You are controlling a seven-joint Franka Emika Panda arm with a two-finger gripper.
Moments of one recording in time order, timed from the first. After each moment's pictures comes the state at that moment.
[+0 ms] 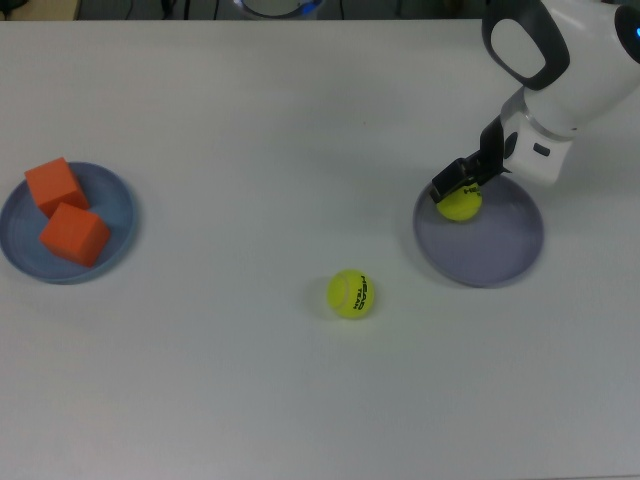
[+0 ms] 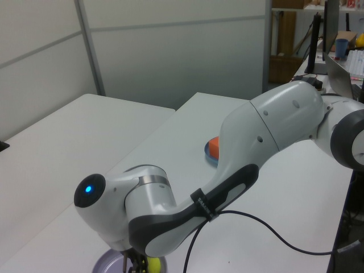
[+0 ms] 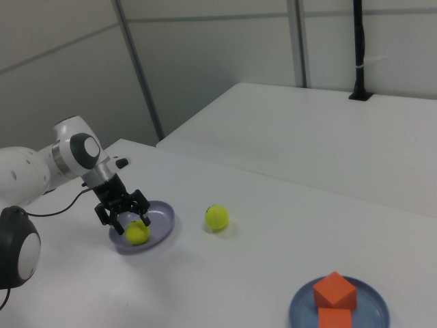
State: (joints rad) arm 0.42 0.61 0.42 -1.43 -0.52 1.78 0.28
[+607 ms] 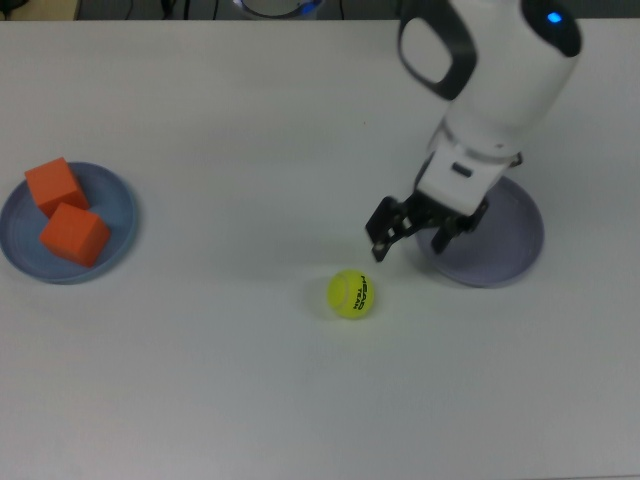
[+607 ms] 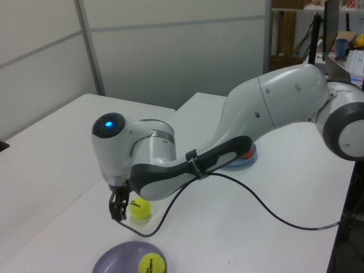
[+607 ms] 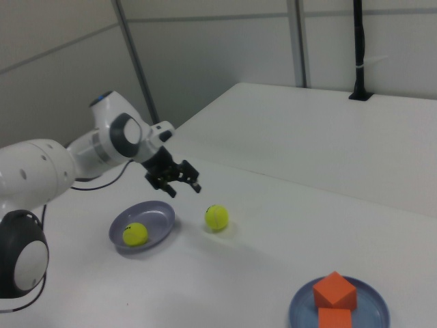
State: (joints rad) arm 0.35 0.58 0.23 -1.38 -0.52 2.08 0.30
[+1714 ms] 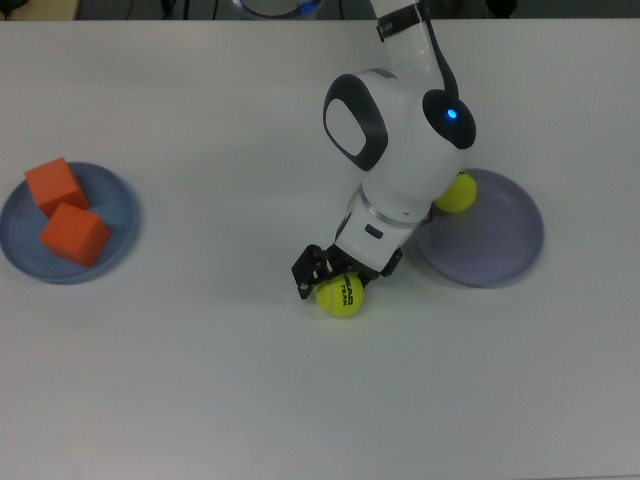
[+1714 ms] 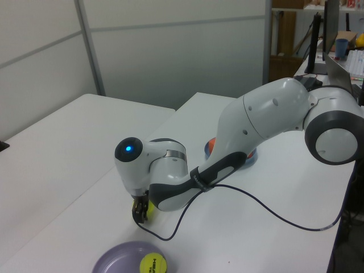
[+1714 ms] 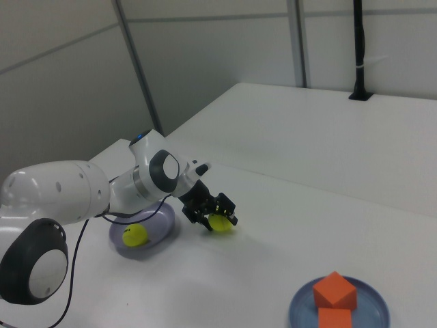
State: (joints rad) arm 0.33 0.66 0.12 -1.48 -0.61 2.22 0.30
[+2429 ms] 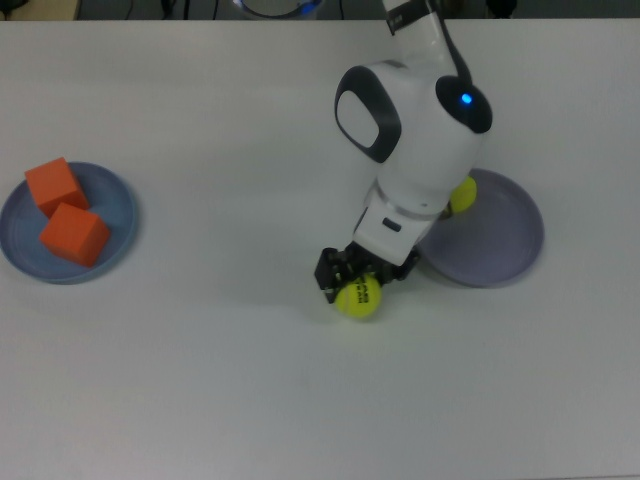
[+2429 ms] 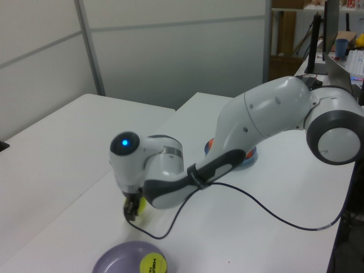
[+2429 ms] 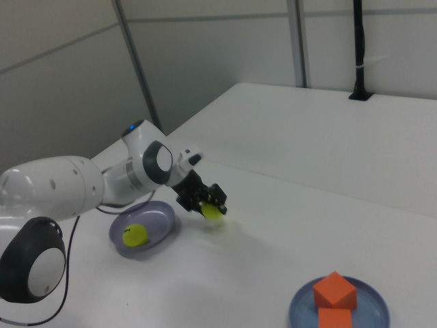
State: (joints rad) arm 0.33 0.65 0.15 -1.43 -0.56 2.24 0.29
